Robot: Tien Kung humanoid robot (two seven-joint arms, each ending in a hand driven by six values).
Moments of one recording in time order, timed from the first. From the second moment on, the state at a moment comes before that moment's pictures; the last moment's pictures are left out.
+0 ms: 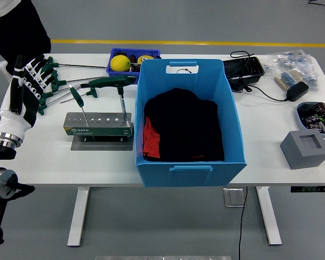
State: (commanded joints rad) left arm -0.11 0.18 -1.49 -1.44 0.99 0.03 -0.11; right arm 0.05 -0.16 0.54 0.18 -0.11 -0.11 0.08
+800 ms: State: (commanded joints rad) left arm -0.11 0.17 -1.52 -1.43 1.02 0.04 -0.12; right arm 0.04 -0.16 0.56 0.18 -0.12 -0.12 0.07
